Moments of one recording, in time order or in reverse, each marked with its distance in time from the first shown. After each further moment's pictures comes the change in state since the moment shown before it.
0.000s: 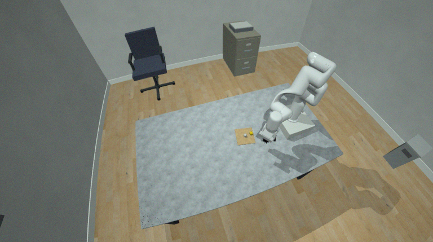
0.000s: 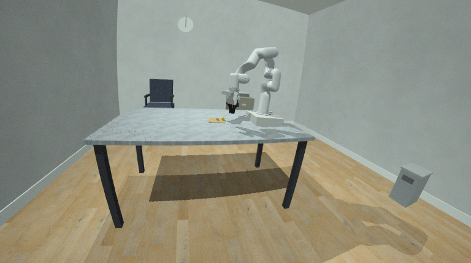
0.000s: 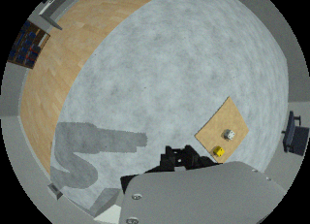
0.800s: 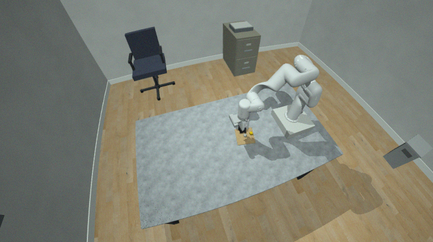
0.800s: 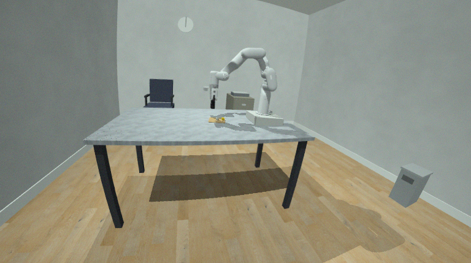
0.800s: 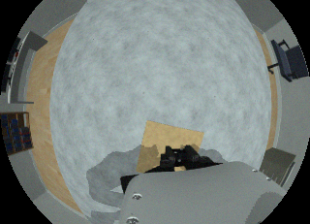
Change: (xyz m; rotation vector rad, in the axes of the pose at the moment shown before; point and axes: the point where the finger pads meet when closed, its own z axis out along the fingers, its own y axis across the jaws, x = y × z) arm 0.037 0.184 -0.007 0.021 0.014 0.582
